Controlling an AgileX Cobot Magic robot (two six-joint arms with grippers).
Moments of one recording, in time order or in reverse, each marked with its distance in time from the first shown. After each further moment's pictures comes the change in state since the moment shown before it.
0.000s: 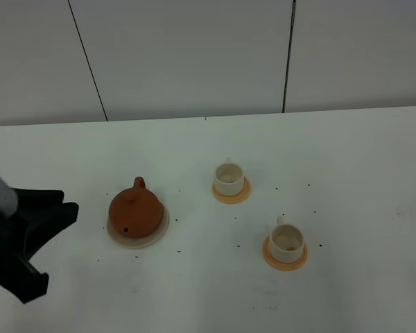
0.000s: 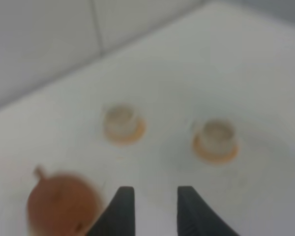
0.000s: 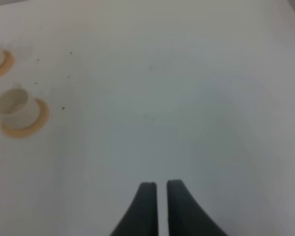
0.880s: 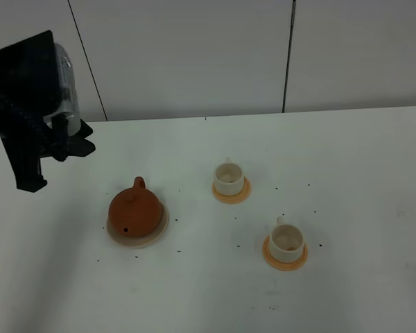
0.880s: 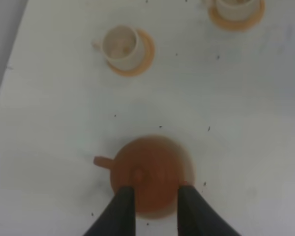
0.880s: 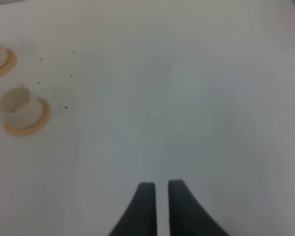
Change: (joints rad) left arm 0.000 0.678 -0.737 0.337 0.441 0.363; right arm 0.000 0.000 0.000 0.005 0.000 -0.003
